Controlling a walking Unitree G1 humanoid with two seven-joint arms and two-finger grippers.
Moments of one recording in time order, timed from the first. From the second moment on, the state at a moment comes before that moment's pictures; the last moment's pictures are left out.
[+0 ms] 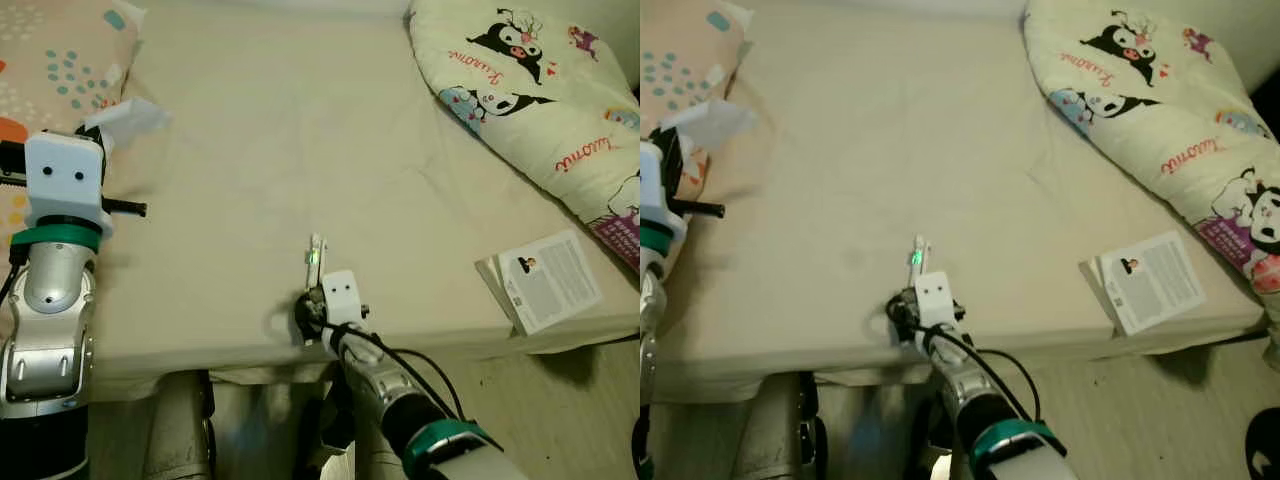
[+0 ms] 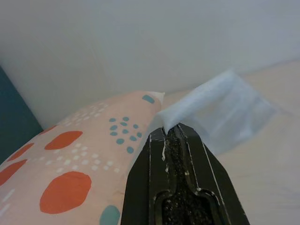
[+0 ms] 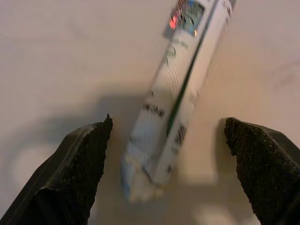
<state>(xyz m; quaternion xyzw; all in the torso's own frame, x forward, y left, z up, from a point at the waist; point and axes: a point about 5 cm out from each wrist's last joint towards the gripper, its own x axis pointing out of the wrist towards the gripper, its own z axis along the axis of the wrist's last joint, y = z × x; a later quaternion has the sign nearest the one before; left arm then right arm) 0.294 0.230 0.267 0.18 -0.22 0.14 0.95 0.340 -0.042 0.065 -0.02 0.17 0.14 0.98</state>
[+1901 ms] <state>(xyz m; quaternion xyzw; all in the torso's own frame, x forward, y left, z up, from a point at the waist) 0.268 0.178 0.157 0.10 -0.02 -0.03 0.99 0.300 -0.117 0.102 0.12 -0.03 0.07 0.99</state>
